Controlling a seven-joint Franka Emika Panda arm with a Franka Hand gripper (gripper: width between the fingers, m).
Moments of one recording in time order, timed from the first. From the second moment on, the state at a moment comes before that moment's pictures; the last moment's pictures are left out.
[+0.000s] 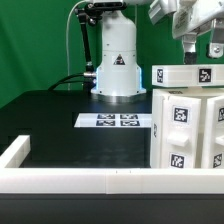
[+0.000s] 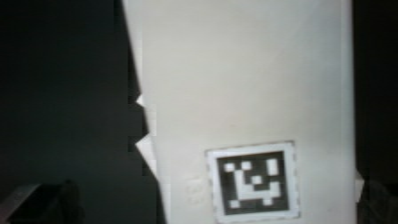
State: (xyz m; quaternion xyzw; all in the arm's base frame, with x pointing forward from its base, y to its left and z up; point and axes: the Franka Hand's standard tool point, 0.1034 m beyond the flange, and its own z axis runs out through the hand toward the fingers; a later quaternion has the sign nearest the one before) arm 0.589 0.088 0.175 0.68 0.72 0.05 0.10
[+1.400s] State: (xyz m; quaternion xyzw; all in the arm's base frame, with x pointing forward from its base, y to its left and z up) arm 0.579 0.081 0.159 0.73 0.68 0.05 0.09
